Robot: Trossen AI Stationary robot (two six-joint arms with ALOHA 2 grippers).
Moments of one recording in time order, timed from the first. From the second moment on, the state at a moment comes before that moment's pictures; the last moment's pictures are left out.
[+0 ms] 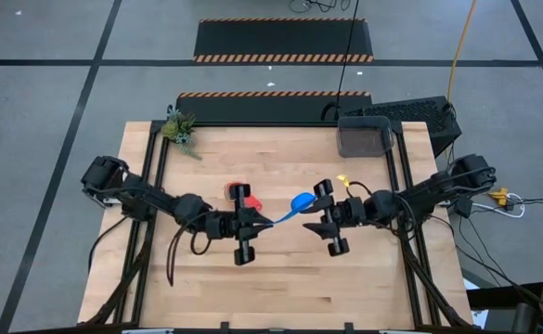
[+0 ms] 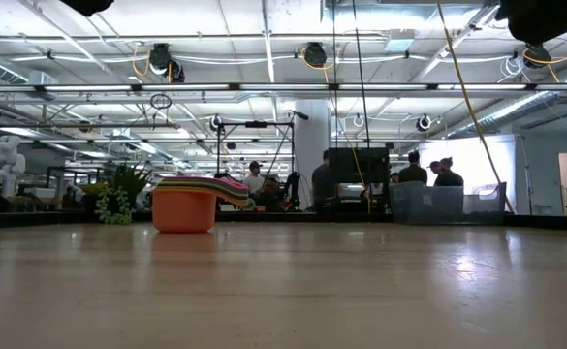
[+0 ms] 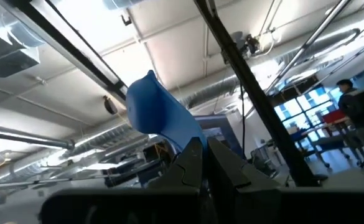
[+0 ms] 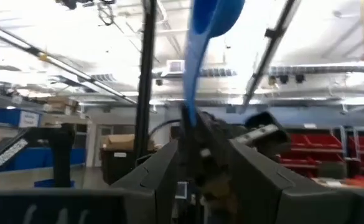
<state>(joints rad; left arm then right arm) -0.32 1.65 0.89 1.41 -0.06 0.57 0.28 1.43 0.58 1.41 0.07 -0.04</state>
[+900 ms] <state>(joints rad) -0.28 1.89 1.06 1.55 0.04 0.51 0.28 1.48 0.68 1.43 -0.11 -0.08</state>
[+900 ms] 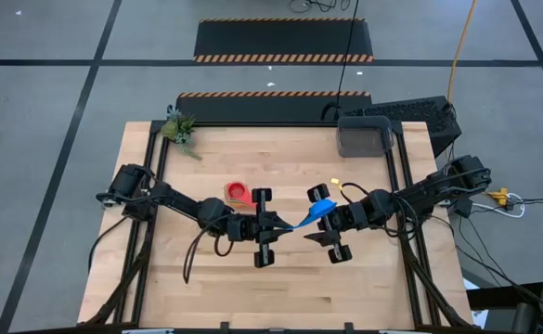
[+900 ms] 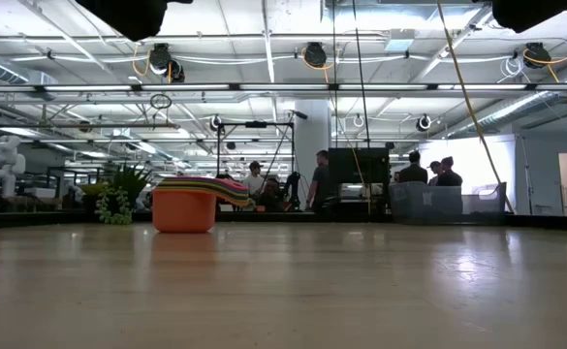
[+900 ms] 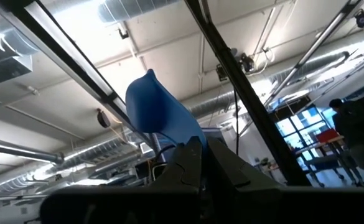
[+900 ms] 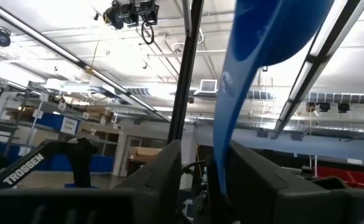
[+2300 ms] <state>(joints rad) -0.54 1.34 1.05 0.23 -0.59 0.68 0.23 1.30 0.68 0.57 -0.20 0.32</state>
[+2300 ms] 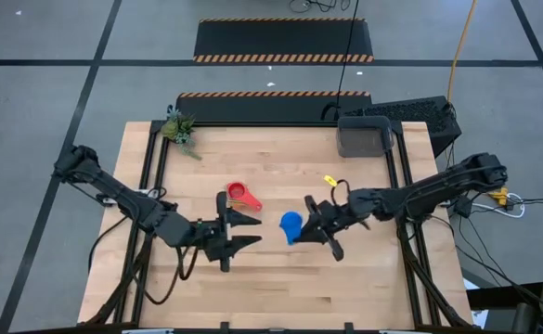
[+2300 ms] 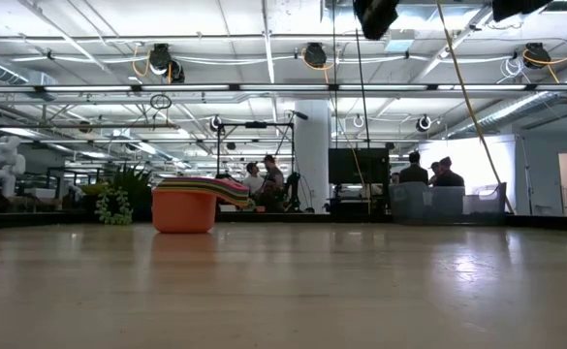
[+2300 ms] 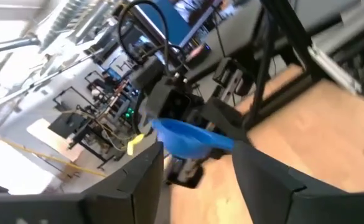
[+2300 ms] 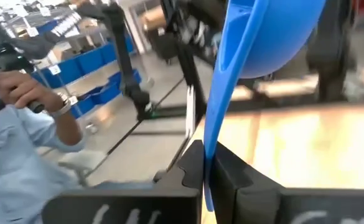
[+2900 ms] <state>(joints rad) -0.53 1.40 1.05 -0.03 -0.54 0.83 0.19 1.55 0.68 0.54 -0.64 0.72</state>
